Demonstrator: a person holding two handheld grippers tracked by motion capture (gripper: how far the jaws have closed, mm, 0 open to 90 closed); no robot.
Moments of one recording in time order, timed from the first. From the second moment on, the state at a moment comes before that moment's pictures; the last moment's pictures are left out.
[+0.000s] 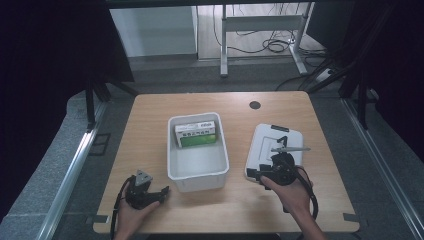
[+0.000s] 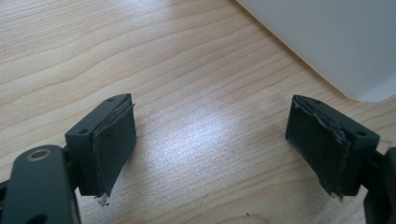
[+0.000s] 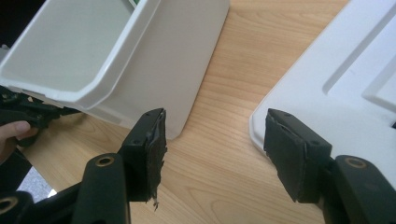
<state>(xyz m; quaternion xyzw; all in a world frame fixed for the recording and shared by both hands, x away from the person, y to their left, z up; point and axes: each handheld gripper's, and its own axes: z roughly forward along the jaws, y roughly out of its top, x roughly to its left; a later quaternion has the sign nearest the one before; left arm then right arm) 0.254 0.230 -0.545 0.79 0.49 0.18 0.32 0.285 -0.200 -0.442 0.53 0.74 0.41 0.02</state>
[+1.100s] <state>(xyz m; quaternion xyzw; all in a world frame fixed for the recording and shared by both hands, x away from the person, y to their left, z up) 0.254 0.230 -0.545 0.79 0.49 0.18 0.32 0.317 -0.224 -0.396 0.58 0.71 0.39 0.04</state>
